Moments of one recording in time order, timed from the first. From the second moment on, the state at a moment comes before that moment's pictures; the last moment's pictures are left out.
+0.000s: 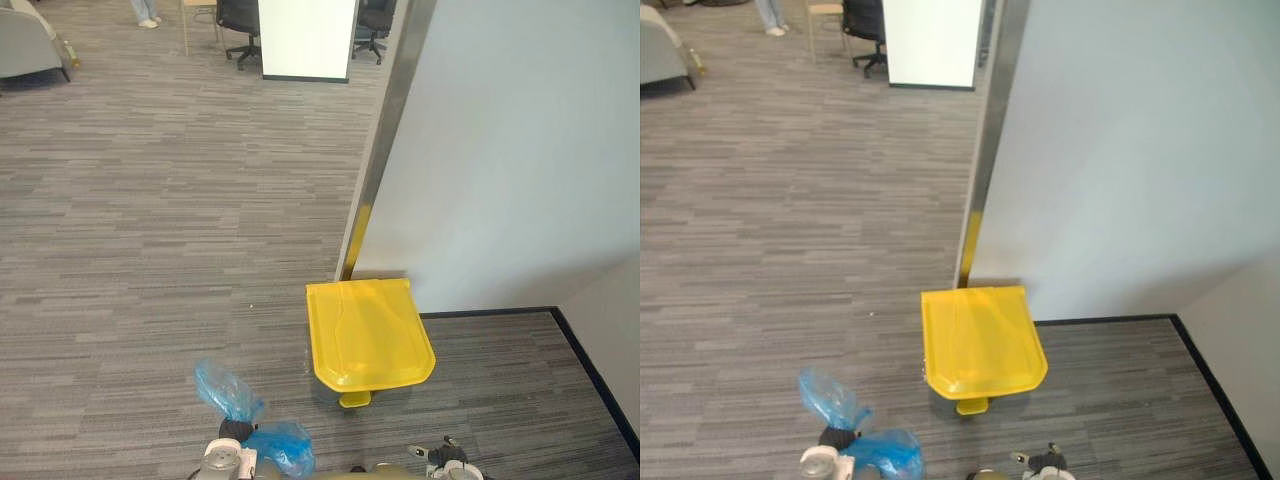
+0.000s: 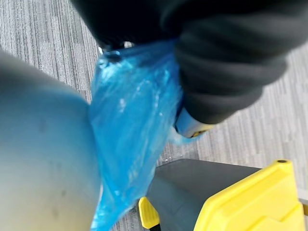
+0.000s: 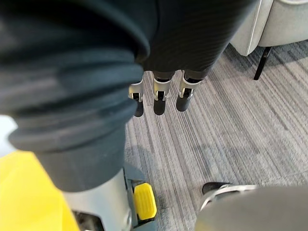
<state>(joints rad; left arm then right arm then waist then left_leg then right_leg) 0.05 0.08 0.02 0.96 0.08 -0.04 0.15 0.05 -0.01 -0.29 1.02 -0.11 0.03 -0.19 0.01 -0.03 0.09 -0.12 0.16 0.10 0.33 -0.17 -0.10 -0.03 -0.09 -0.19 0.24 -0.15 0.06</state>
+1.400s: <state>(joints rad) -0.04 0.00 0.10 0.98 0.14 -0.04 0.13 -0.02 0.03 -0.38 0.92 -0.16 0.05 -0.20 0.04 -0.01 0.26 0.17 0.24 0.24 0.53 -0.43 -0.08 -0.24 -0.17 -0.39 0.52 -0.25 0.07</state>
